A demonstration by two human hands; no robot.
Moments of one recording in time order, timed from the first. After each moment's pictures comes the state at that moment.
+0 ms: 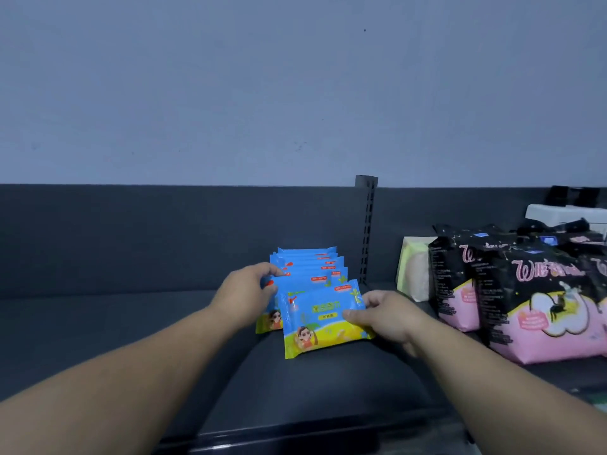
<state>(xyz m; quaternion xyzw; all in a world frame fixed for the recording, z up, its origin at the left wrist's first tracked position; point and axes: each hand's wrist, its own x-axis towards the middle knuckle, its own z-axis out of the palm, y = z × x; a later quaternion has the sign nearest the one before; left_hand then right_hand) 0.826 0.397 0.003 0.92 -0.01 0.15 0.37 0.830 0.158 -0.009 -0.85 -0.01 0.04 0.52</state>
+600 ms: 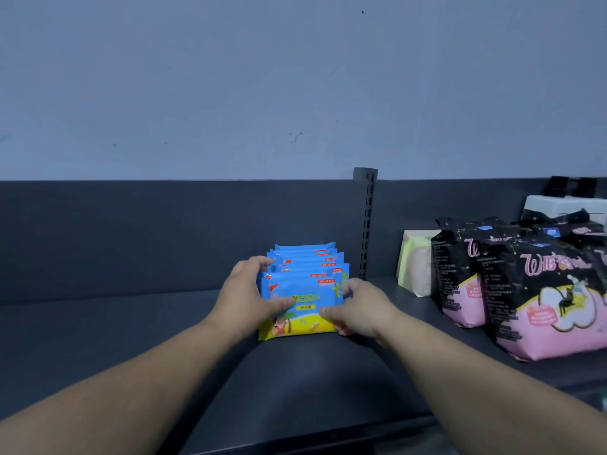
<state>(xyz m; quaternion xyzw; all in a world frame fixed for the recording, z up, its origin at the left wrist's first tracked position) 0.838 0.401 -0.013 0.88 -0.05 0.18 0.43 0.848 0.199 -0.012 -0.88 -0.02 0.02 0.48</state>
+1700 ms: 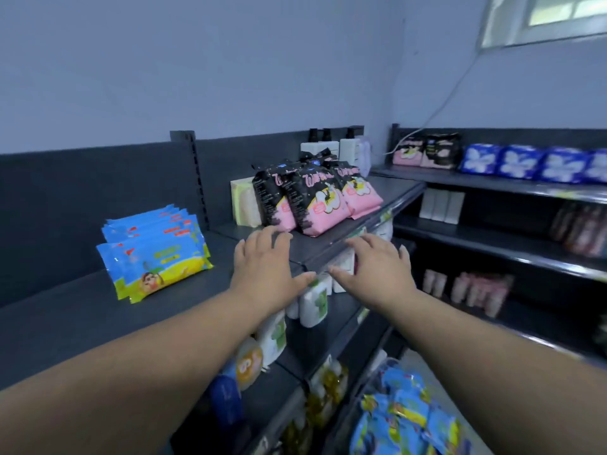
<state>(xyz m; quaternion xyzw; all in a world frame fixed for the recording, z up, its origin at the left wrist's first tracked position) 0.710 0.262 -0.018 0.89 -0.39 0.19 0.16 0.599 0.117 -0.028 -0.92 0.30 -0.23 0.07</state>
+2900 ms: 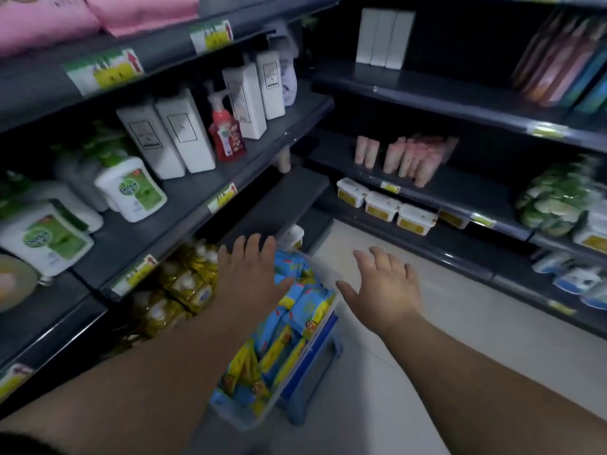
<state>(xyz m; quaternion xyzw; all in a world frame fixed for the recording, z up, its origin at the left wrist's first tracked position) 0.520 -0.044 -0.284 0.91 -0.41 0.00 -0.04 0.361 -0.181 -0.294 -0.92 0.39 0.01 0.09</state>
